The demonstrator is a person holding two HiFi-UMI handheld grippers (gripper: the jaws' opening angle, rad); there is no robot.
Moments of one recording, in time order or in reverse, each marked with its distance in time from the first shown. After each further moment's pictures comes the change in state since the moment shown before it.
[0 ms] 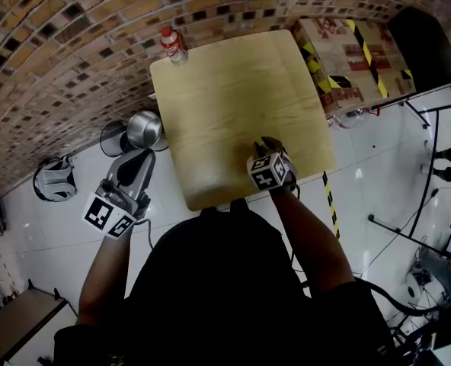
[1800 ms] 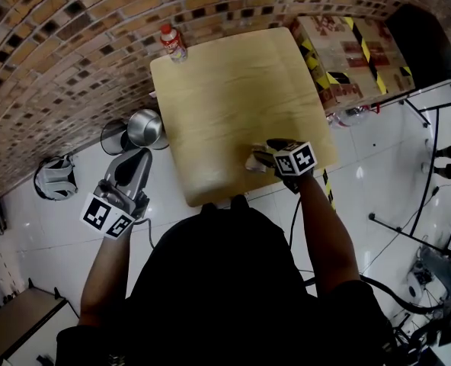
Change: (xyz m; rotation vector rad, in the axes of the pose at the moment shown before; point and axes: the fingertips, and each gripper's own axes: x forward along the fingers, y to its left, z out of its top) left arm -0.012 -0.006 0.001 -0.009 -0.020 0.022; right arm -0.018 0.008 -0.027 0.266 0.012 0.554
